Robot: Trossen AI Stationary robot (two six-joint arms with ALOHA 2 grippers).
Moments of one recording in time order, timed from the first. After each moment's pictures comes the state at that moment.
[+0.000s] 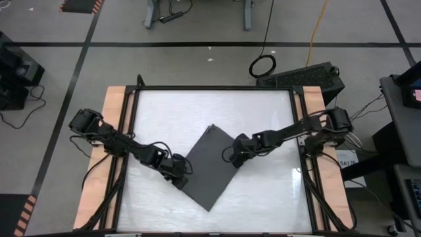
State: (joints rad) left arm -0.37 1.56 0.71 -0.23 0.15 -1.25; right arm 0.08 1.67 0.81 -0.37 0.04 1.01
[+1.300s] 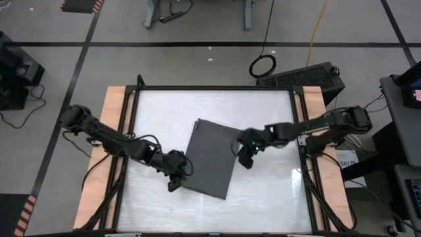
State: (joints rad) left arm -0.38 1.38 0.81 -0.30 0.01 -0.73; right arm 0.06 1.39 0.81 -0.34 -0.09 0.58
